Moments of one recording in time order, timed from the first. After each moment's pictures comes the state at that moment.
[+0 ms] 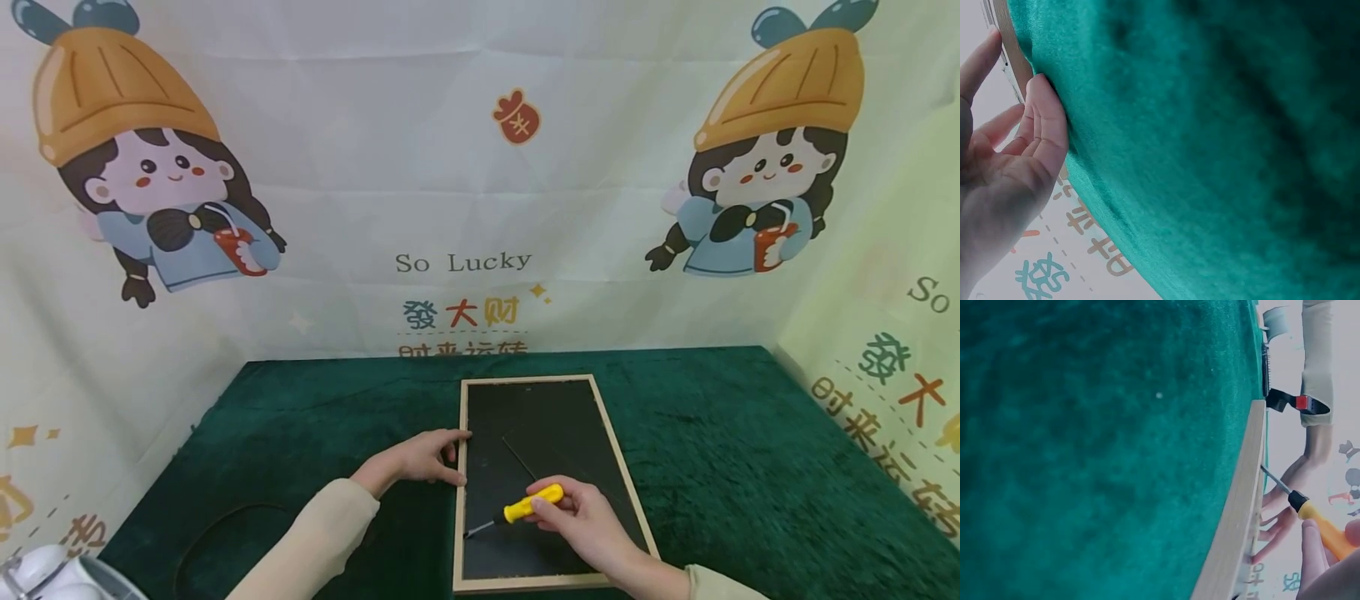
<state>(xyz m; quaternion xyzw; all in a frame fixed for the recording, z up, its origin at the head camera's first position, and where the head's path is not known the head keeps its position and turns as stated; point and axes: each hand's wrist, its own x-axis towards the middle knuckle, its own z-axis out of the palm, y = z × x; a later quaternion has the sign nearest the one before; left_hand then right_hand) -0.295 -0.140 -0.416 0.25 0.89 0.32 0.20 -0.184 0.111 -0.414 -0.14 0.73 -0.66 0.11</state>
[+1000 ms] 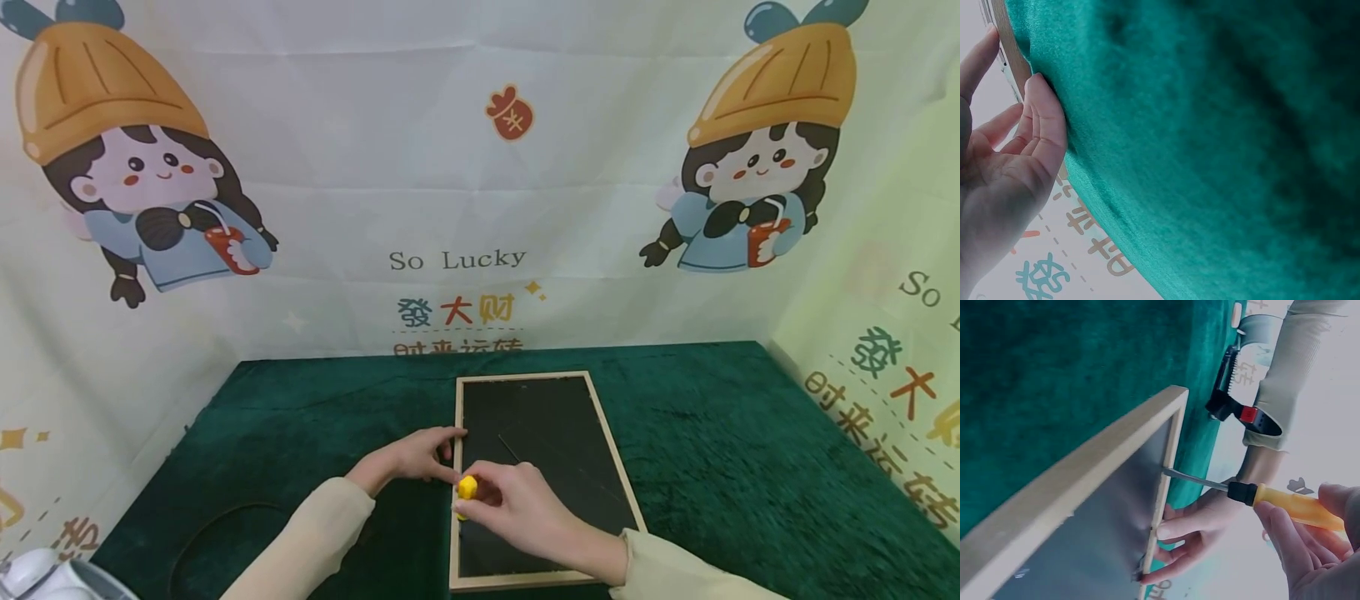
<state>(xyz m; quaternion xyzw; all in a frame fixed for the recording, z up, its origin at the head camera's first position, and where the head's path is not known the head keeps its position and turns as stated) -0.295 -0.138 -0.415 0.25 0.89 0.32 0.19 -0.187 0.057 -0.372 -0.34 0.83 -0.45 -0.01</state>
